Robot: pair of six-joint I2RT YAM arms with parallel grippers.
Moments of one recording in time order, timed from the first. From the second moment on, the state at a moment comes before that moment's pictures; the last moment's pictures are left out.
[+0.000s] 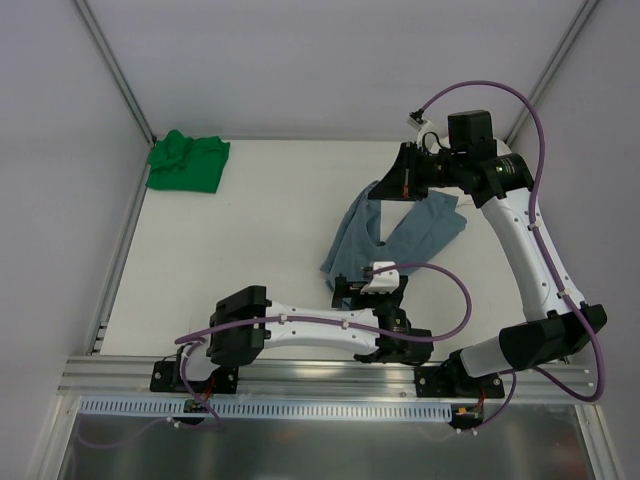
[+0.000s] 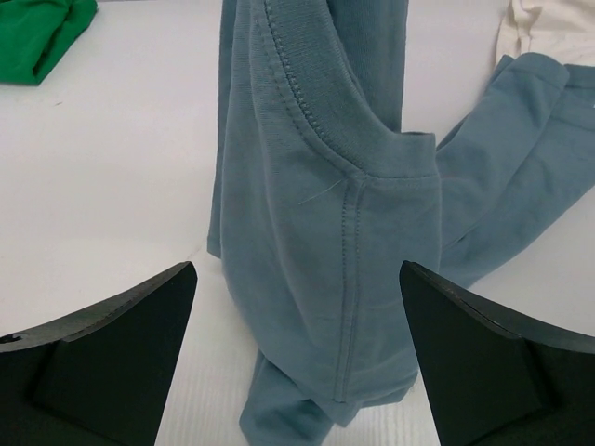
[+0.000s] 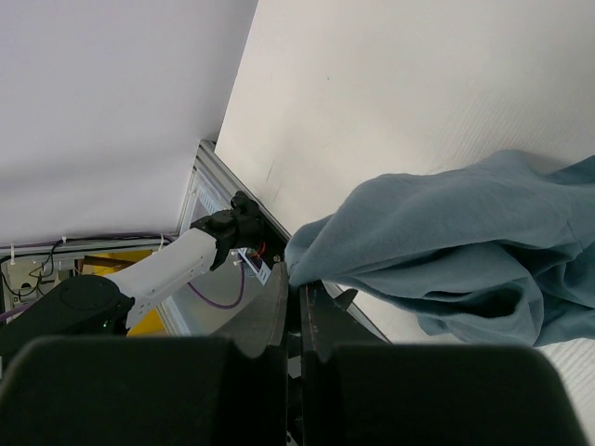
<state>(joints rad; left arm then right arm) -1.53 2.09 1.78 -1.44 -1.42 -1.67 0.32 1.45 1.70 -0.95 -0.75 0.43</state>
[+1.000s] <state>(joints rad) -1.52 1.98 1.53 -0.72 -1.20 -0.85 0.32 1.45 1.70 -0.97 -0.75 0.42</state>
